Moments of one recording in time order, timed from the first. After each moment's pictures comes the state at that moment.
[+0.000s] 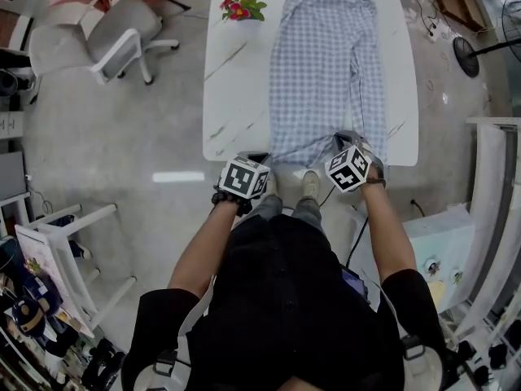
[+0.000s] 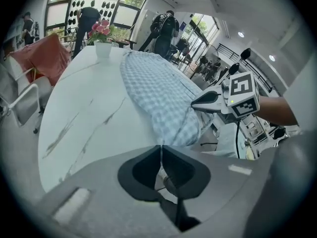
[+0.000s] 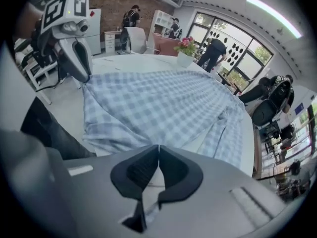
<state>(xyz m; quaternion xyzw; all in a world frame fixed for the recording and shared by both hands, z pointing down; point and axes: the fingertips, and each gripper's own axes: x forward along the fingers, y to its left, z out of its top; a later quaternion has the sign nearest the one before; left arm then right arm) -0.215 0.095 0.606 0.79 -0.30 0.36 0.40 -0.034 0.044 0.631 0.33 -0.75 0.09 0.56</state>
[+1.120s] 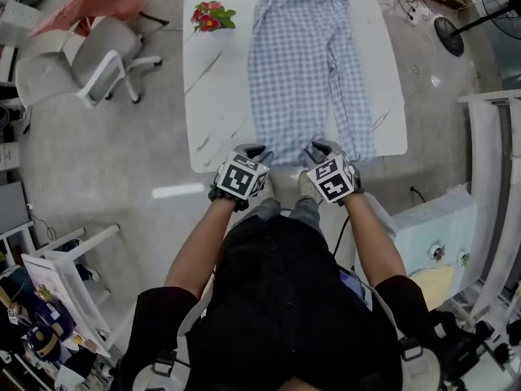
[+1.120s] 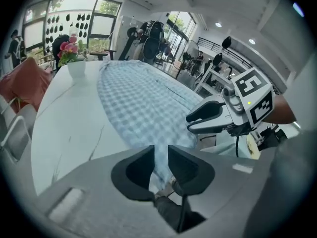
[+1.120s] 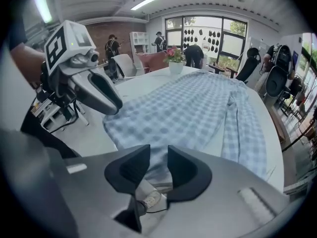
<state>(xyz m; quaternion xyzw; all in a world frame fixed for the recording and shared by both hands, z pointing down) -0.176 0.067 0.592 0.84 -0.25 0.37 0.32 -0.077 0.077 0.609 0.37 -0.79 0.23 0.43</state>
